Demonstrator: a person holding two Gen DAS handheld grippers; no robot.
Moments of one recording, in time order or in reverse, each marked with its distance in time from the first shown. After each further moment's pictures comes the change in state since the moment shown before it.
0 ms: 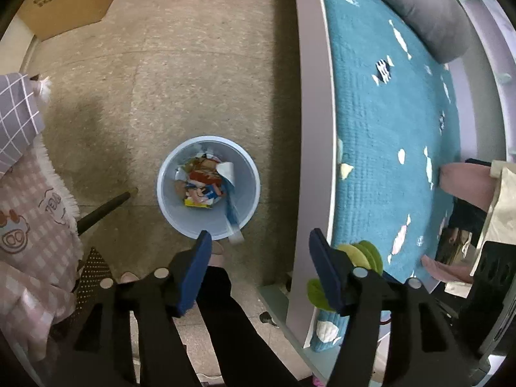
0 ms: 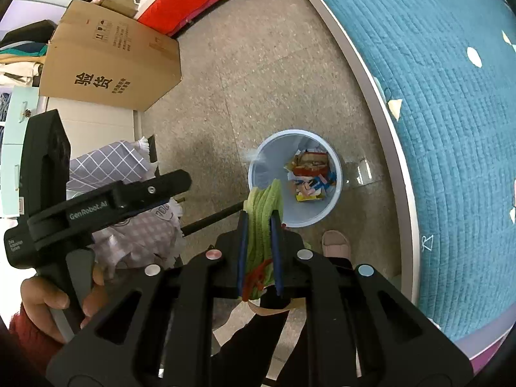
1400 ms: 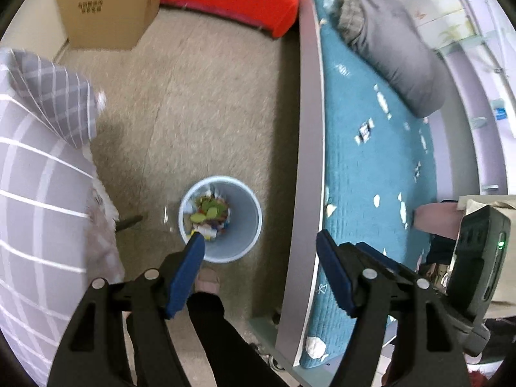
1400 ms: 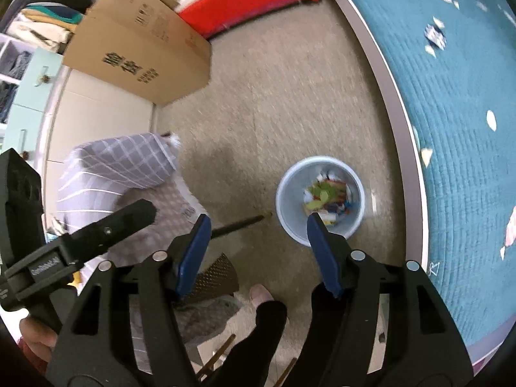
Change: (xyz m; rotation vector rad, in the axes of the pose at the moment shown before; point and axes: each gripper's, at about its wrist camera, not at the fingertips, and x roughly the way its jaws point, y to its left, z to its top) left arm -0.131 0.055 -0.055 -0.058 -0.287 -0.082; right arm -0.026 0.103 -0.003 -0.187 -0.097 -0.012
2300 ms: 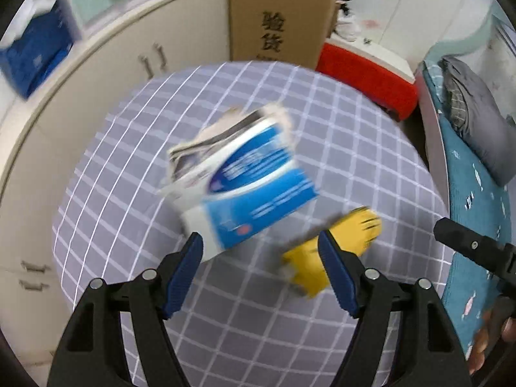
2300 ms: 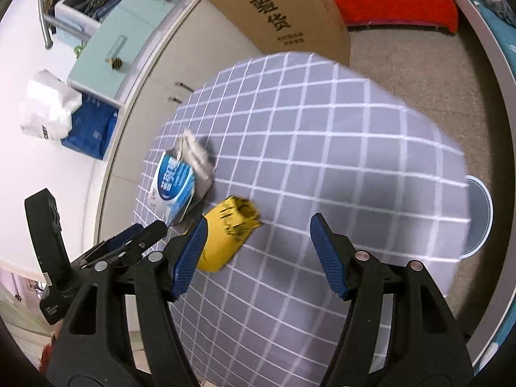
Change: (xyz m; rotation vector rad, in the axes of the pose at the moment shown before) left arm -0.260 0.314 -0.117 -0.196 -0.286 0.423; right arm 0.065 0.336 -0.124 -0.312 0.041 0.269
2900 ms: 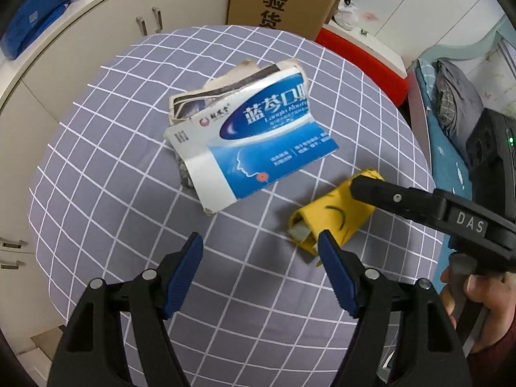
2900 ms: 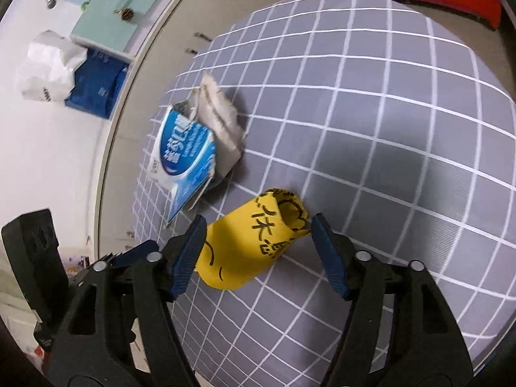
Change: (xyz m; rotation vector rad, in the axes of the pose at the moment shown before) left arm 0.013 0.021 -0.029 -0.034 0.075 -0.110; right arm 0.082 0.028 0.003 -0.097 0.188 0.081
